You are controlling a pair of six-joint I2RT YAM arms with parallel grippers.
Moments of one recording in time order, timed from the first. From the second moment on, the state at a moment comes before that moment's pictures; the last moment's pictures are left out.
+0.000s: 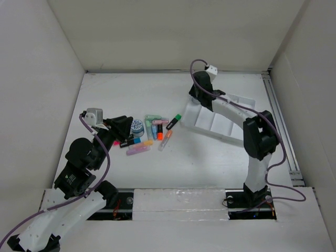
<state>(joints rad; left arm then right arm) -0.66 0.45 0.80 -0.28 -0.24 -0.35 0.45 2.00 1.58 -0.14 0.44 0.67</state>
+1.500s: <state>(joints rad) -0.65 0.33 0.79 -0.29 -0.44 -0.42 1.10 2.33 1.84 -0.04 0.62 0.57</state>
